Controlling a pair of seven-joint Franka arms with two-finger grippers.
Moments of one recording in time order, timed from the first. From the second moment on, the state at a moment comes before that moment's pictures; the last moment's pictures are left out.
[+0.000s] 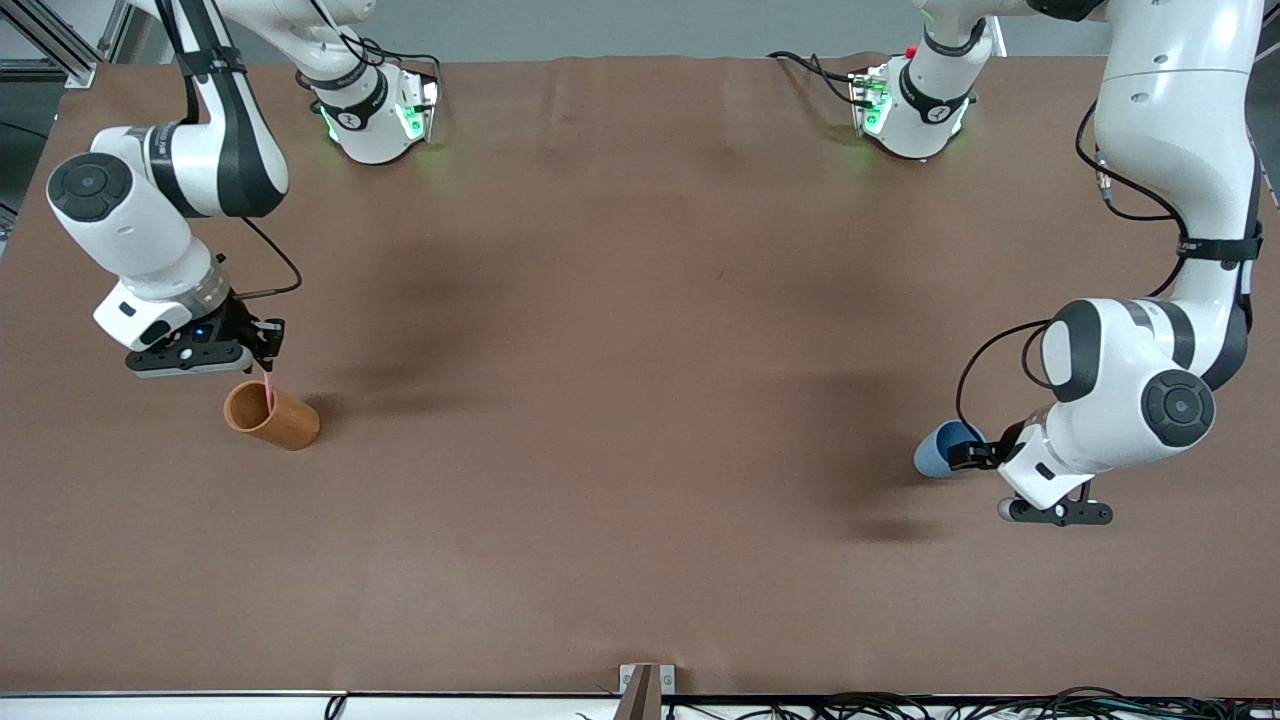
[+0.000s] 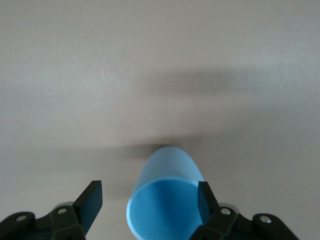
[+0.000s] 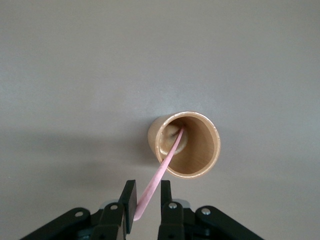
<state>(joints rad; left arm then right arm) -0.01 0.59 -0.06 -1.58 -0.01 2.13 0.00 -0.06 0.00 0.05 -2.28 -0.18 2.43 -0.03</state>
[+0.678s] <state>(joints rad) -0.01 0.65 -0.06 -1.61 -0.01 2.18 -0.01 -0.06 0.00 0.05 -2.30 -0.18 2.42 -0.03</state>
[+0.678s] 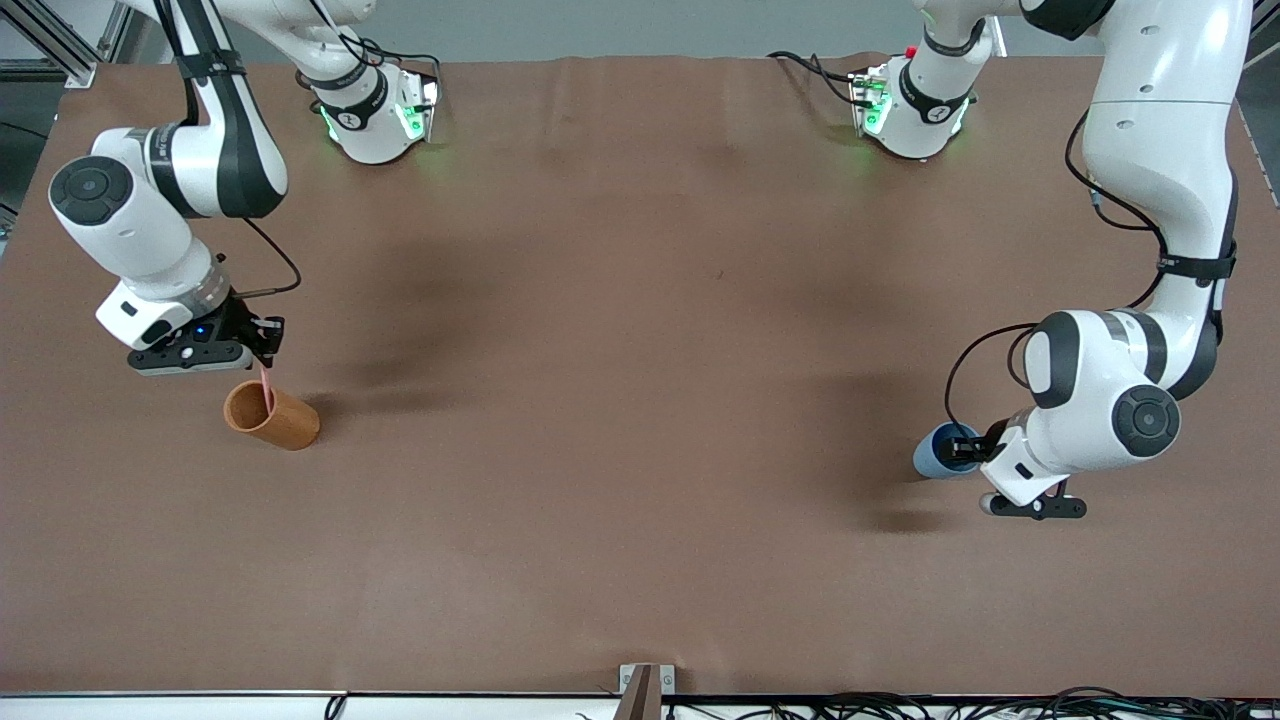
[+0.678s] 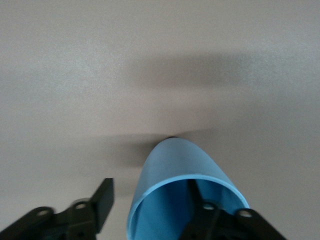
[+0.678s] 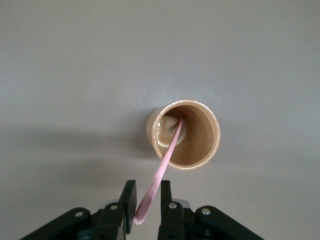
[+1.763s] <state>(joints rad) -0.18 0.57 -0.36 -1.52 0.17 2.08 -0.80 -0.09 0.00 0.05 -2.30 -0.18 2.37 -0.03</state>
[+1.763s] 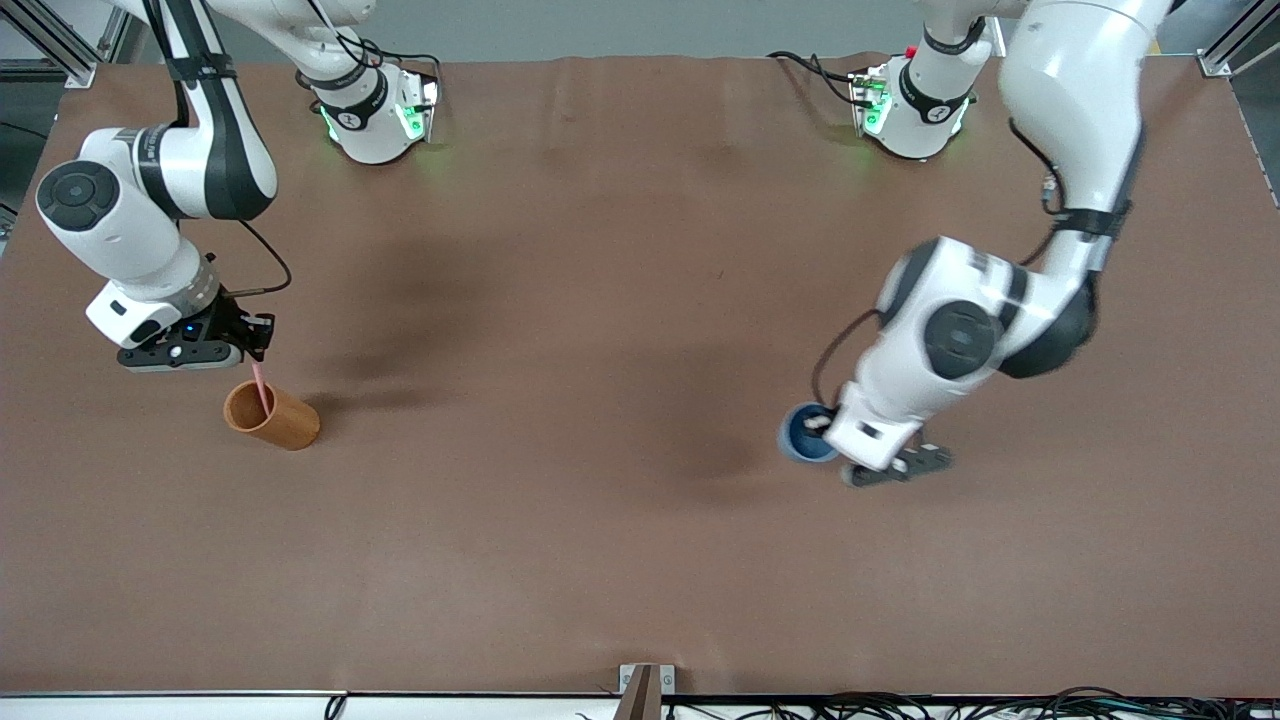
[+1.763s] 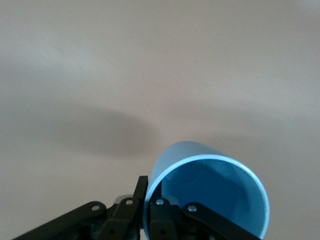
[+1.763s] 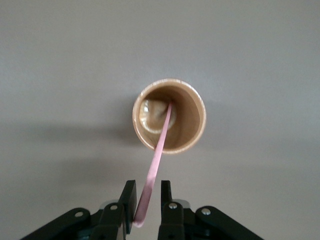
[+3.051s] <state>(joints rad) -0.41 0.75 -0.38 -1.47 0.25 2.17 -1.14 -0.10 0.01 0.05 -2.30 -0.18 2.37 -0.03</state>
